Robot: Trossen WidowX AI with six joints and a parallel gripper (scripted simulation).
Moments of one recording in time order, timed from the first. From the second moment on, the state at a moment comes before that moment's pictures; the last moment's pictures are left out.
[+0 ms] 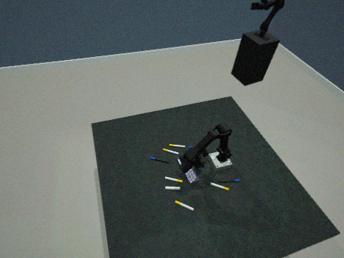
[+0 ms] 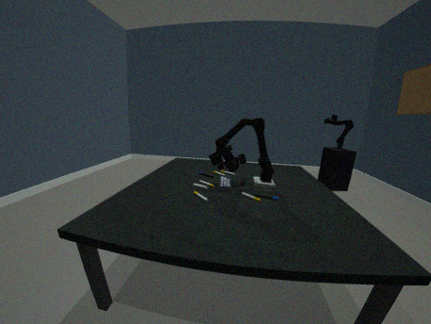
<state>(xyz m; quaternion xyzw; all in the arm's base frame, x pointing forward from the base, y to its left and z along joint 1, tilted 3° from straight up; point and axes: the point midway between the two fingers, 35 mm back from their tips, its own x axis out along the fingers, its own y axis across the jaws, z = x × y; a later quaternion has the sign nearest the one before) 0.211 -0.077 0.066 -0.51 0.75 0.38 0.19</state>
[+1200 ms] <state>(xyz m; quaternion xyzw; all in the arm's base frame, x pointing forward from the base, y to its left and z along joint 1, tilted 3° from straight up) 0.245 -0.013 0.055 -0.67 0.69 0.20 0.18</state>
